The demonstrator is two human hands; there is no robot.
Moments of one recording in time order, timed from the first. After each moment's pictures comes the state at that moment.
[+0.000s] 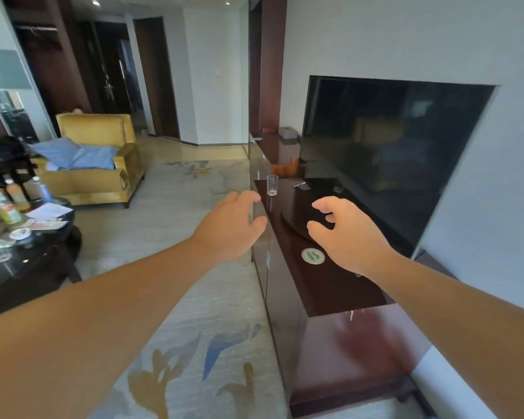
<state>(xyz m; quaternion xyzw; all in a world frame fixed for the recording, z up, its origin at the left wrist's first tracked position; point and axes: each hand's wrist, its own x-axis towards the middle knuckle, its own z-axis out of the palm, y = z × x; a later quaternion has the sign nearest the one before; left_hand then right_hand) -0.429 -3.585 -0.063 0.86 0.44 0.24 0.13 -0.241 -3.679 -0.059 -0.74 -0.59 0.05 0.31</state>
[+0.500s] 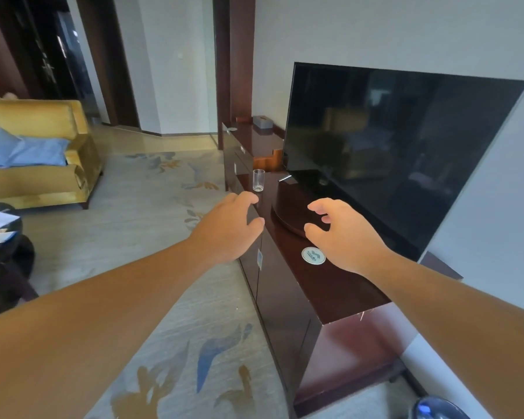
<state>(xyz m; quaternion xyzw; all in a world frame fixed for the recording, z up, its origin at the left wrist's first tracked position) -0.456 -3.477 -0.084 0.88 0.39 0.22 0.18 -0.281 -3.594 -0.073 -0.79 -0.55 0.04 0.28</state>
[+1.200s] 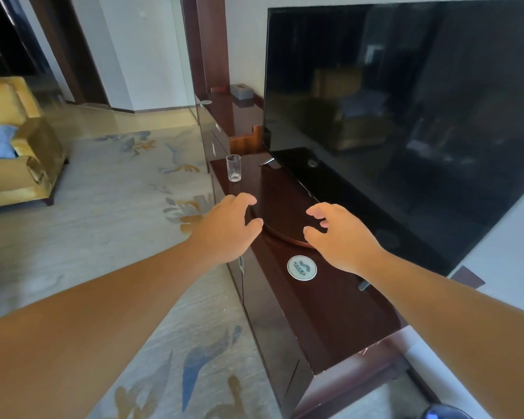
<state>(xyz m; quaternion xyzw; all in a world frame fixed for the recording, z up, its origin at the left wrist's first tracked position) -0.296 -3.341 -0.137 0.89 0.38 0.16 0.21 -0.121 -3.460 -0.143 -0.82 -0.51 0.11 0.26</state>
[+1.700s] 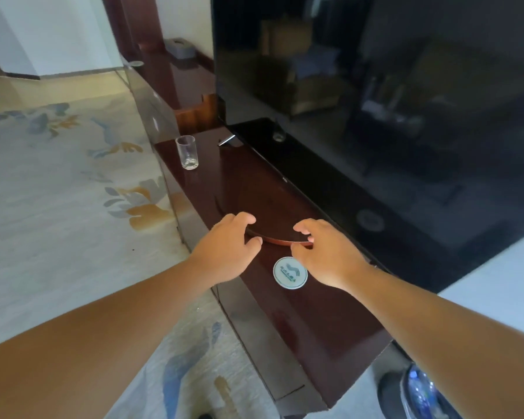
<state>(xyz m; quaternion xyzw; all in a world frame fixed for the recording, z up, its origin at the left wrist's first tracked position) -0.216 -3.237 -0.222 0.90 0.31 0.07 0.28 -0.079 -3.378 -0.215 -0.87 -0.40 0.17 0.22</state>
